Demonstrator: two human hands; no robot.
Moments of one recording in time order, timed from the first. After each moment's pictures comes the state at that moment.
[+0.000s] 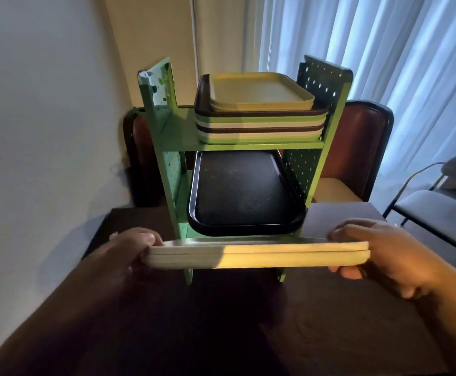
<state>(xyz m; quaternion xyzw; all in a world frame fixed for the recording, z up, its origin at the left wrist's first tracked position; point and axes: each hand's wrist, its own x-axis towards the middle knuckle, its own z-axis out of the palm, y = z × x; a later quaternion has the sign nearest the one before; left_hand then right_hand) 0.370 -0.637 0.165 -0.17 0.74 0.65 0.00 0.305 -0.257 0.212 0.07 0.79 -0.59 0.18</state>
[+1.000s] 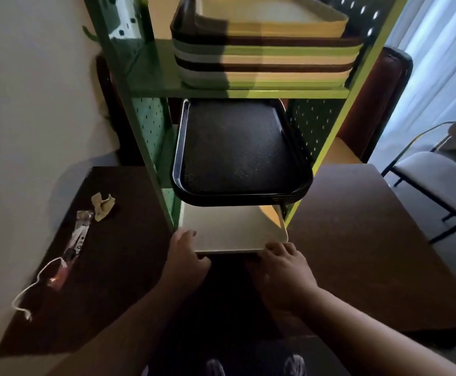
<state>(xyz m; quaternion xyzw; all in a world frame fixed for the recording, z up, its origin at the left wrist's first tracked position) 0.306 -0.556 -0.003 -0.17 0.91 0.38 0.04 0.284 -0.326 0.003 -0.17 0.97 -0.06 0.14</state>
